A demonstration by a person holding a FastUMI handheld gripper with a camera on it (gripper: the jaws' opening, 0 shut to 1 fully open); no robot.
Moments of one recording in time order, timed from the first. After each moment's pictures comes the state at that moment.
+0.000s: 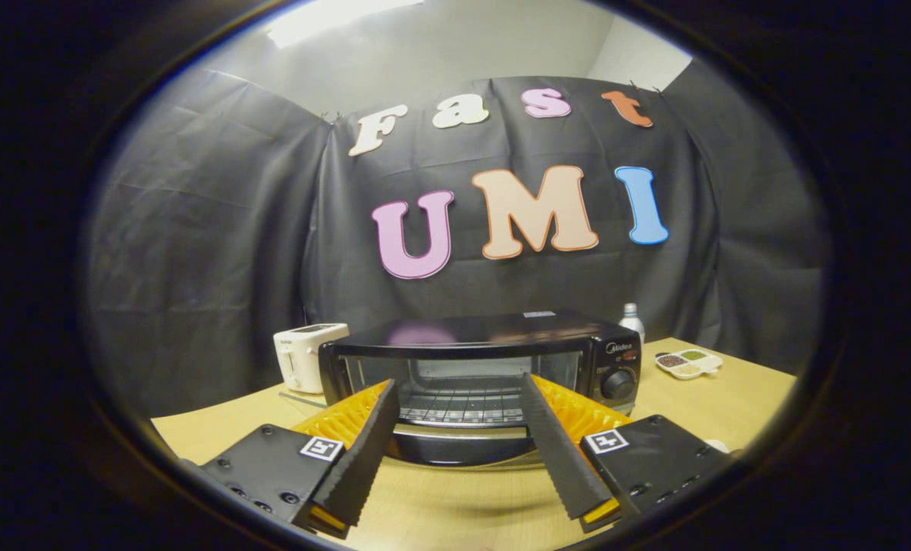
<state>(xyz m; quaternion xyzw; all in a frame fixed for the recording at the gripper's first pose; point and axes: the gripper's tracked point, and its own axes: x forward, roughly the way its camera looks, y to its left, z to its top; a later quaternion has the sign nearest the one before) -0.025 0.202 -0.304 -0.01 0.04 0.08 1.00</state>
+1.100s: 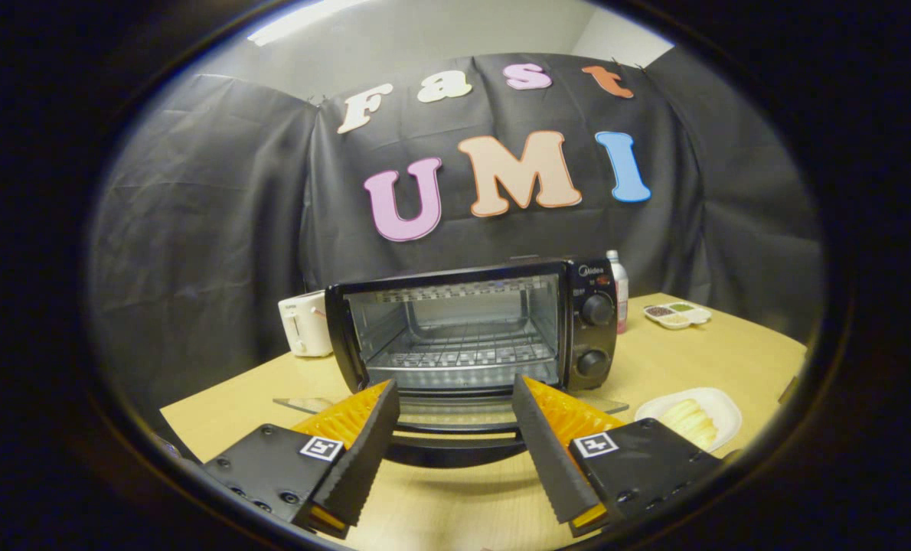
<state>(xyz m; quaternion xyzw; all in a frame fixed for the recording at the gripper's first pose) -0.079 0.180 -0.365 0.02 0.12 0.06 0.99</state>
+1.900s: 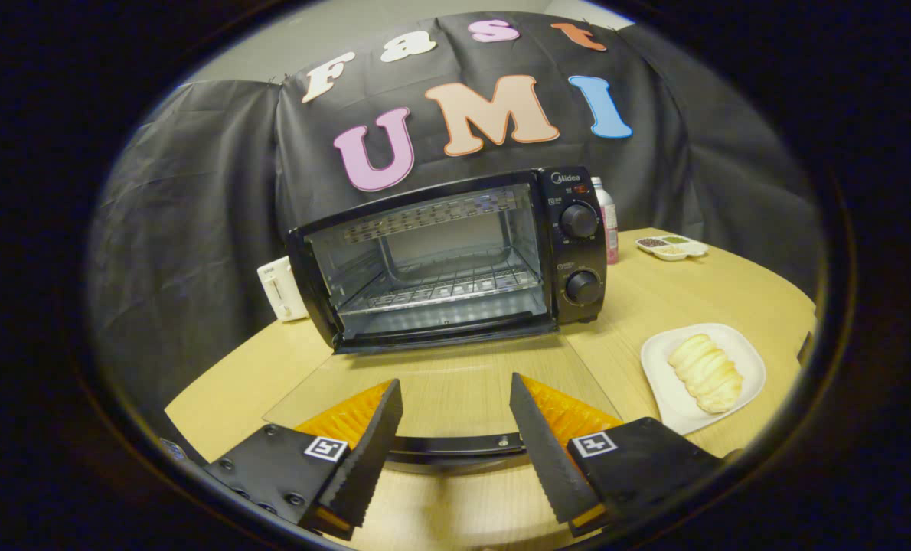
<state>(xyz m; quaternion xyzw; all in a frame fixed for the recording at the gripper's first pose) -0.087 0.162 -0.426 0.03 0.22 0.04 0.97</state>
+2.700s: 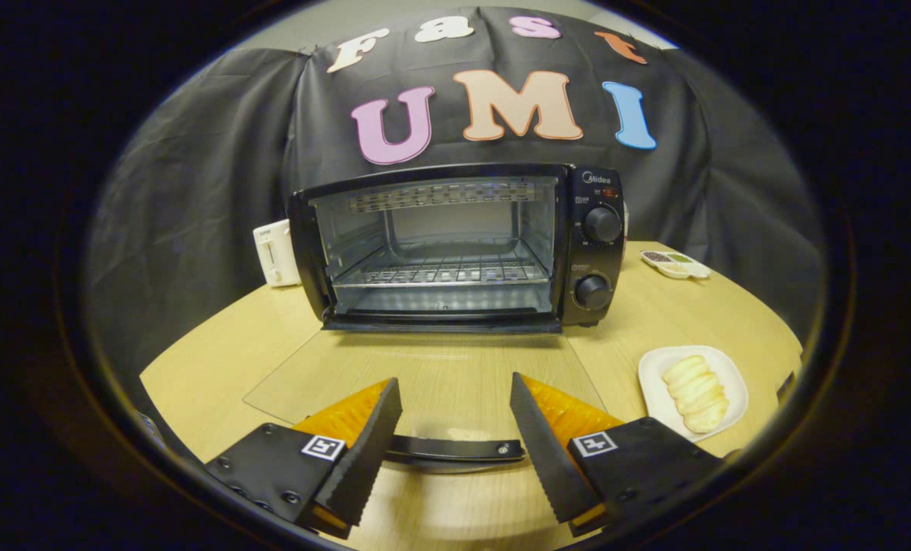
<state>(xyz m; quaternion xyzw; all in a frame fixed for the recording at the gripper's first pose) -0.080 0.163 -0.431 -0.03 0.24 0.04 0.97</state>
